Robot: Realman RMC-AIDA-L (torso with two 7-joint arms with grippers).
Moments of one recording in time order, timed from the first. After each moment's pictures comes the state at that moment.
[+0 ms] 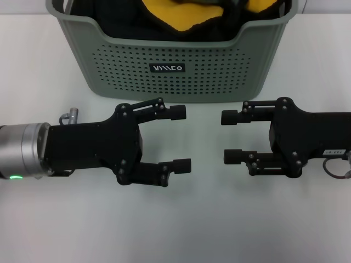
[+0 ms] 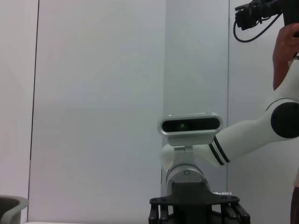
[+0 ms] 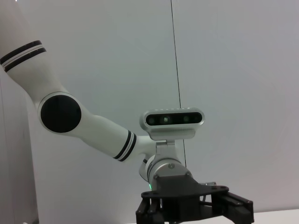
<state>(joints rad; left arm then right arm) -0.46 -2.03 0.97 0.50 1.59 1.88 -0.98 0.57 2.02 -1.16 -0.58 -1.48 -1.78 1.12</state>
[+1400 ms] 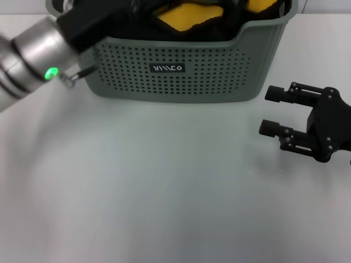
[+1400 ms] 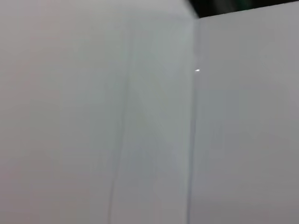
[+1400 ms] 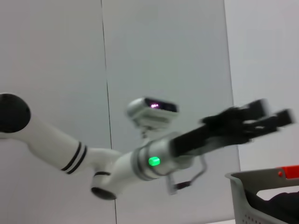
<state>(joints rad) -0.66 -2.10 0.71 0.39 1.35 1.59 -1.07 0.46 2.02 -1.00 -0.51 -1.46 -1.77 1.00</state>
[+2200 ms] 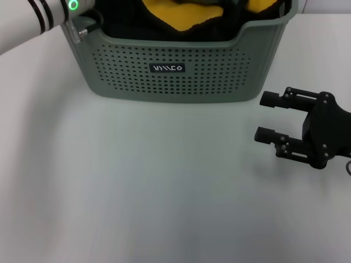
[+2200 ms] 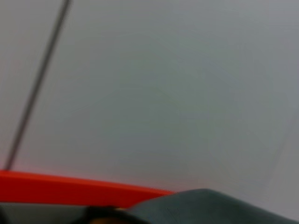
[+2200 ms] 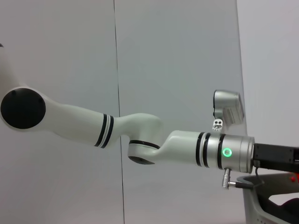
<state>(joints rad) -0.73 -2.09 0.98 0.65 1.42 0.83 -1.70 0.47 2.02 -1.01 -0.49 -1.46 -1.78 0.96</state>
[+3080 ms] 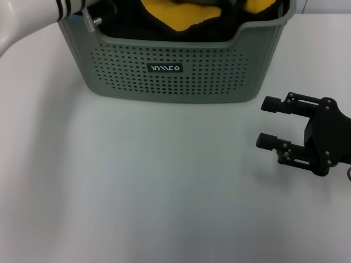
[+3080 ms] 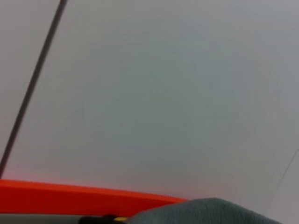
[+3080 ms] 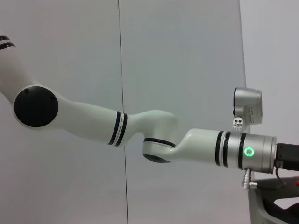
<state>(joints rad) -0.80 -2.09 1.01 0.62 1.43 0.74 -1.73 0.46 2.02 -1.00 -0.46 -1.46 -1.81 0.92</state>
